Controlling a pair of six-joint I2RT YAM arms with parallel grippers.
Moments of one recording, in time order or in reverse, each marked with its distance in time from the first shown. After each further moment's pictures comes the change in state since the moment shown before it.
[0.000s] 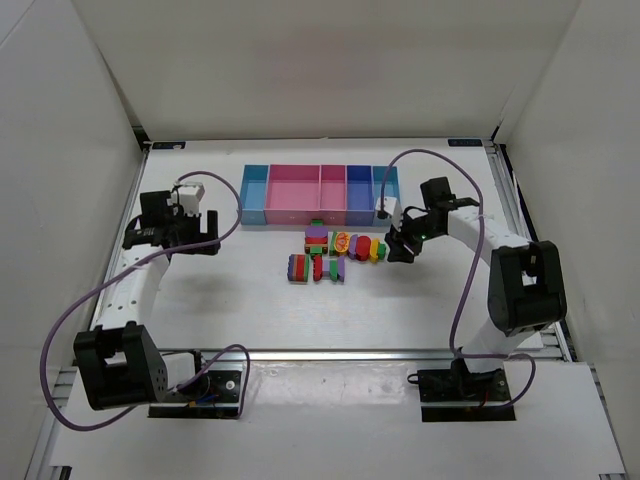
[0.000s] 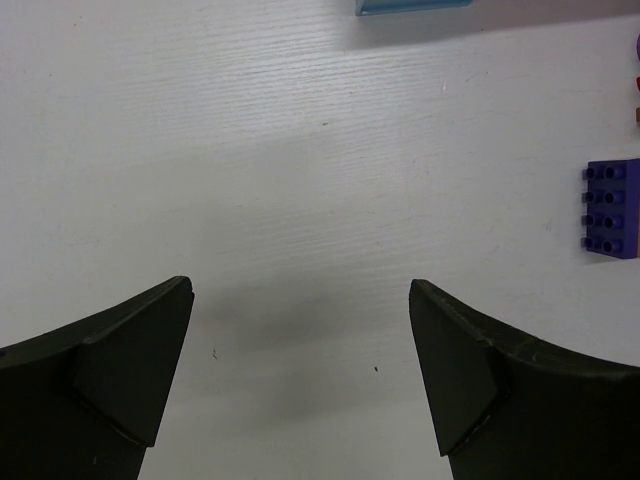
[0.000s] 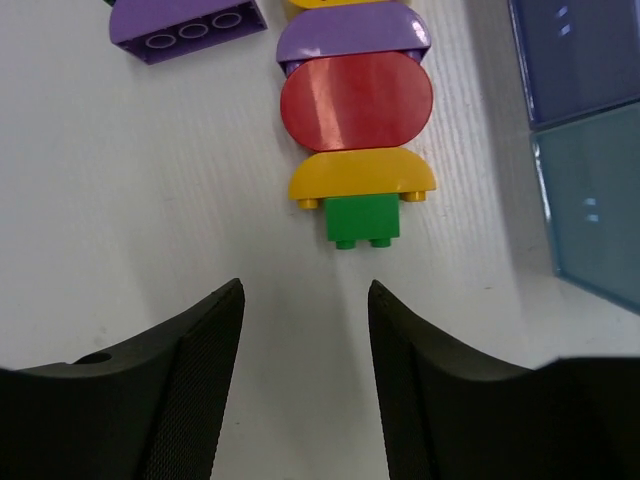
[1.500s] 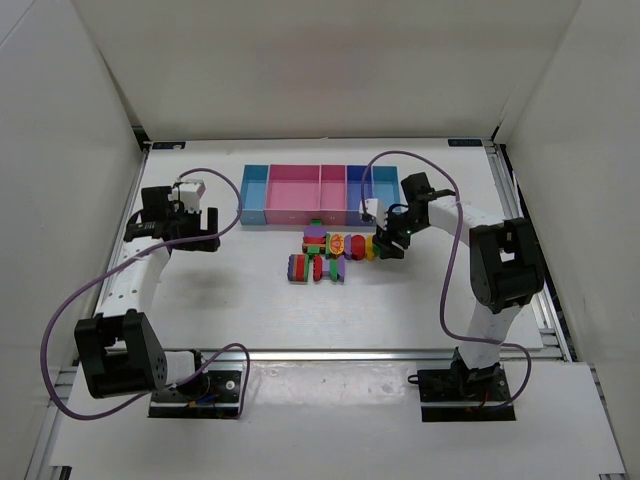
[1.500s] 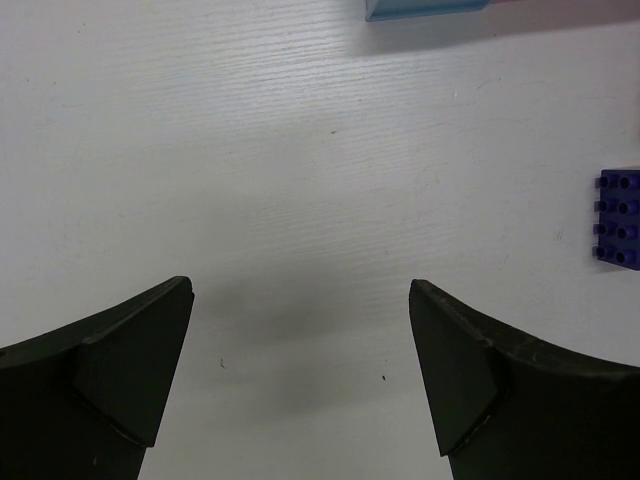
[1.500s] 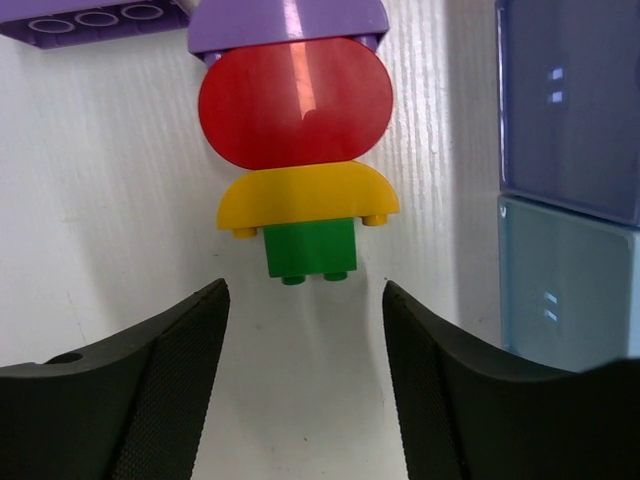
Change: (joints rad) left arm 0.000 0.062 0.035 0.000 -0.007 0.011; right arm 0.062 0.199 0.139 0.013 0.085 -0.119
